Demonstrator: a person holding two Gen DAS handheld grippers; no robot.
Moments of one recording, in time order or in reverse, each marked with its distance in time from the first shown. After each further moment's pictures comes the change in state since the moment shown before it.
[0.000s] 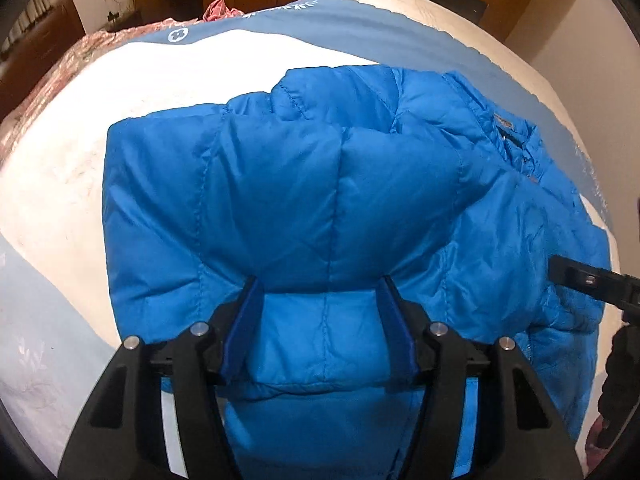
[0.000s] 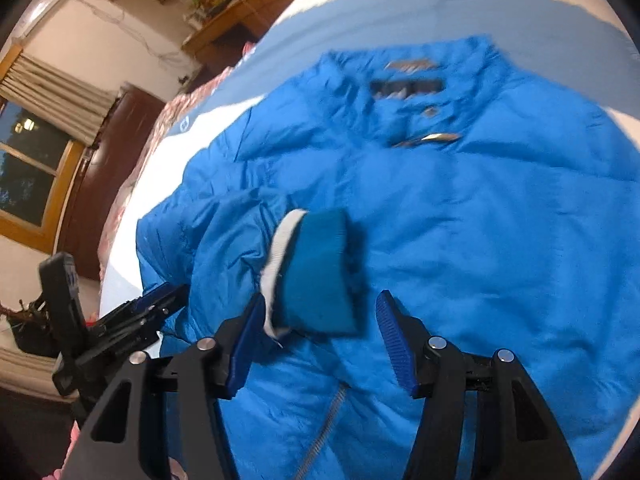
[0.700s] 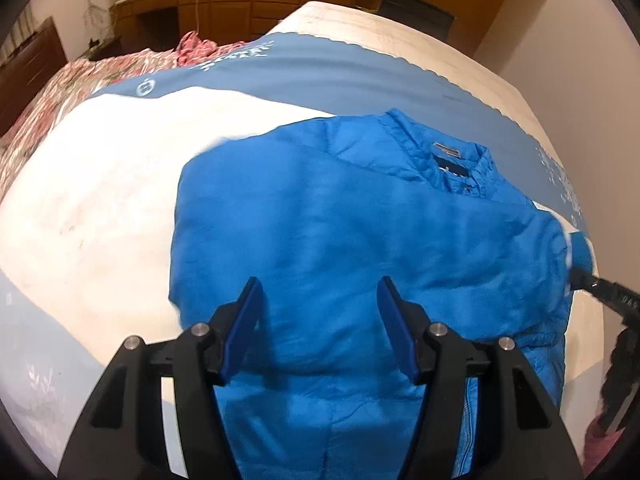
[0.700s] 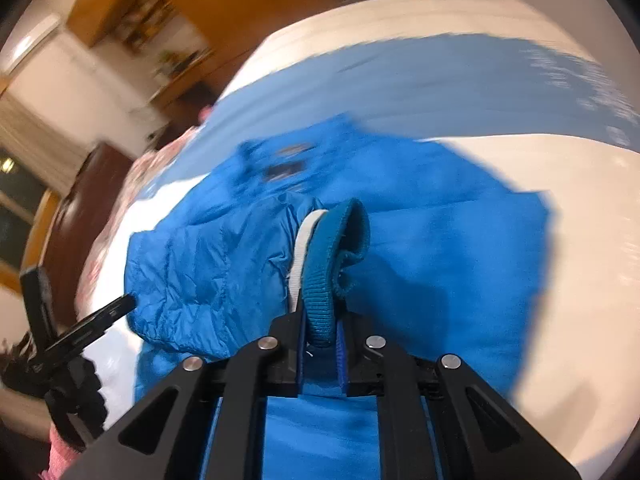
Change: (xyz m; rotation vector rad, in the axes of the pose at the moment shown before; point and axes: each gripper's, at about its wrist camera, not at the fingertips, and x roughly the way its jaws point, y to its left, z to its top) left arm -0.037 -0.044 0.026 0.069 -0.072 -0.060; right arm -0.136 -0.094 -0.036 0.146 -0.271 -0.164
